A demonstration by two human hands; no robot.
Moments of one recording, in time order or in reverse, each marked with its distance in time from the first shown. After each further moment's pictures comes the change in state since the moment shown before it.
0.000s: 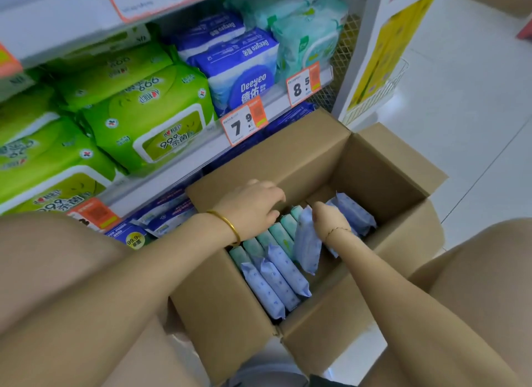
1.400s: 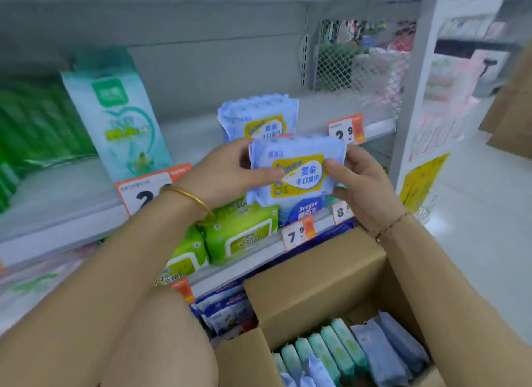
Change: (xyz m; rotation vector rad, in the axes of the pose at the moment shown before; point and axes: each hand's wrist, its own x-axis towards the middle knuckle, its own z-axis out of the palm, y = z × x) left_hand -0.124 -0.011 -0.208 -0.744 0.649 -0.002; right_hand -0.122 -0.137 -0.252 1.365 0.182 -0.948
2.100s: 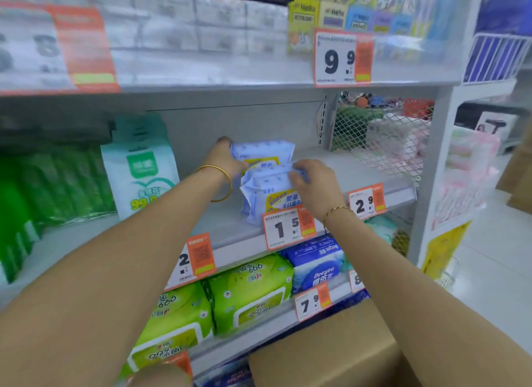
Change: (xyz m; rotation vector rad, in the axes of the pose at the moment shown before) left_hand 0.135 -0.021 -0.094 0.244 0.529 -0.203; right_hand 0.139 -0.015 0.068 -1.008 0.099 -0.197
